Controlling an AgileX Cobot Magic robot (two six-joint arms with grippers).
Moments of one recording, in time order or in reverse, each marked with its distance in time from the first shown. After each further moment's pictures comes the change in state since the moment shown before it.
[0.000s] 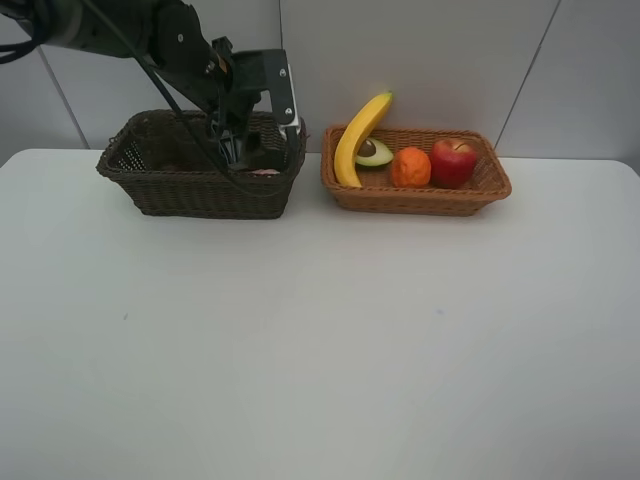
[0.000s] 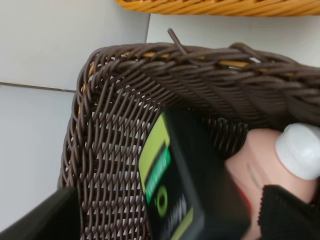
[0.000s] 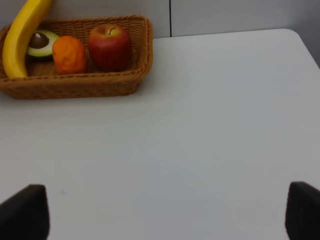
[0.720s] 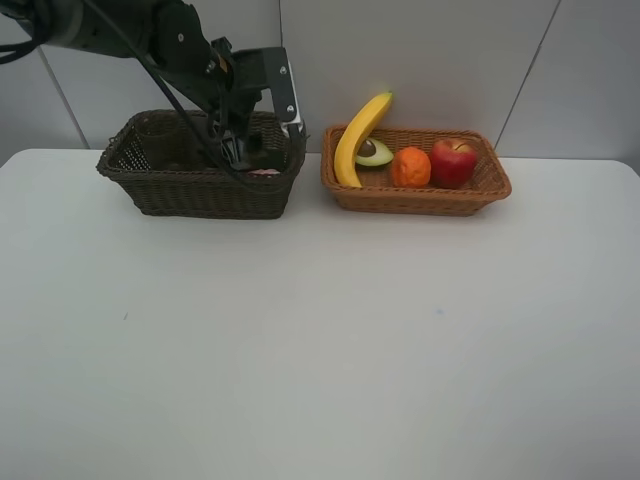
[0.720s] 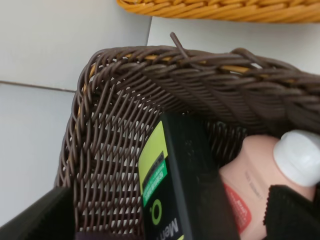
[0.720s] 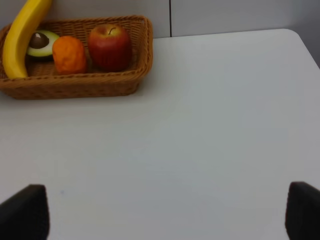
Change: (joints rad) left arm -0.001 0.000 0.000 -0.012 -0.001 -0.032; right arm 0.000 0.000 0.000 0.000 0.000 0.000
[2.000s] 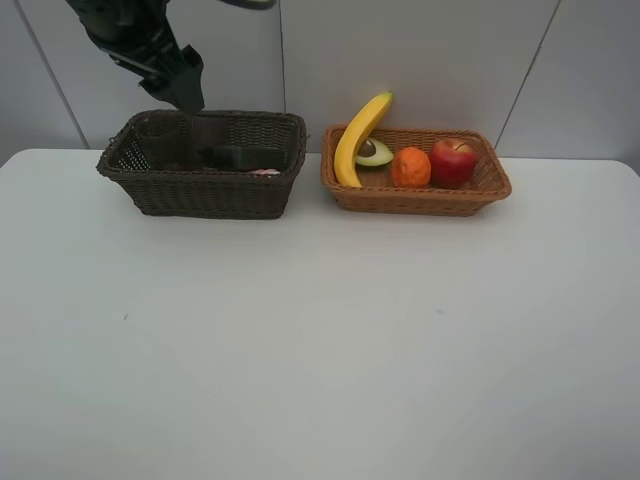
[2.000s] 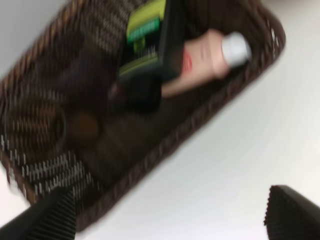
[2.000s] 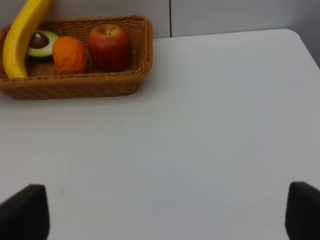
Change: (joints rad) left arm 0.001 -0.392 0.001 0.049 0.629 -0.595; right arm 0.000 0.000 0.000 0.000 0.000 0.000
